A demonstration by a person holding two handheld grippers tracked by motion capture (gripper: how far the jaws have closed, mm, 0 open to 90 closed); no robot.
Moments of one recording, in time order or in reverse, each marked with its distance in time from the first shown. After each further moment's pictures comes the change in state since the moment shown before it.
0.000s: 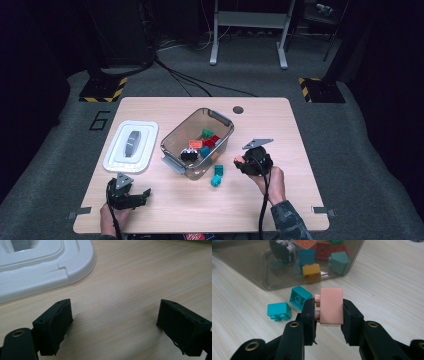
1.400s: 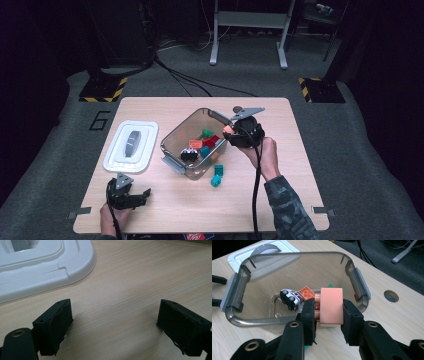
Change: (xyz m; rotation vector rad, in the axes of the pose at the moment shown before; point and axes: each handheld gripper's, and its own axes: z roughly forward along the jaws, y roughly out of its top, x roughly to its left) left arm 0.000 0.000 0.000 0.000 -0.001 -0.001; right arm 0.014 0.094 -0.034 -0.107 -0.022 -0.122
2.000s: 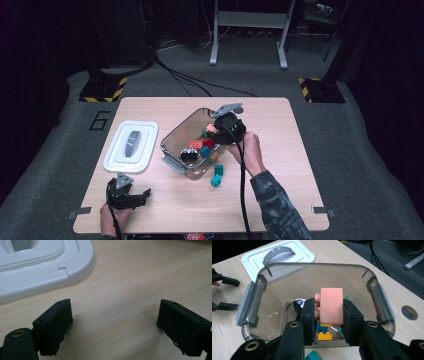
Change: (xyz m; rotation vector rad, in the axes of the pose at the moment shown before) left arm 0.000 0.000 0.000 0.000 0.000 0.000; right arm 0.026 0.030 0.025 0.017 0.059 -0.088
